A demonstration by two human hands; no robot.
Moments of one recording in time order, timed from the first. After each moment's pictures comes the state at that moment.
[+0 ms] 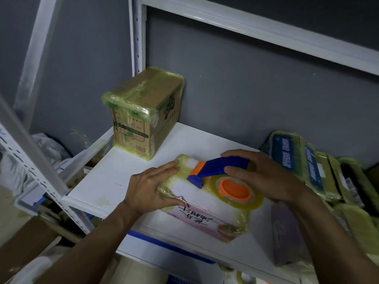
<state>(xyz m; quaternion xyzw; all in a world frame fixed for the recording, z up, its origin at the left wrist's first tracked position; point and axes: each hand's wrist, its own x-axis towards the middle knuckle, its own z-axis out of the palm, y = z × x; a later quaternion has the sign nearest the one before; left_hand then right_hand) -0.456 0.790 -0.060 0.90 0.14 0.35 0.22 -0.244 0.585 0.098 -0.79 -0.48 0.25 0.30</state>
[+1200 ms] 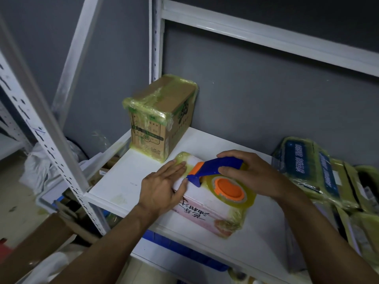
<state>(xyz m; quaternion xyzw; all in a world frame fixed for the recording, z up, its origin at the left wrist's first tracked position) -0.464 0.776 -0.054 0.90 0.26 0.32 0.13 -0.261 0.620 0.078 -0.76 -0.48 0.26 0.34</state>
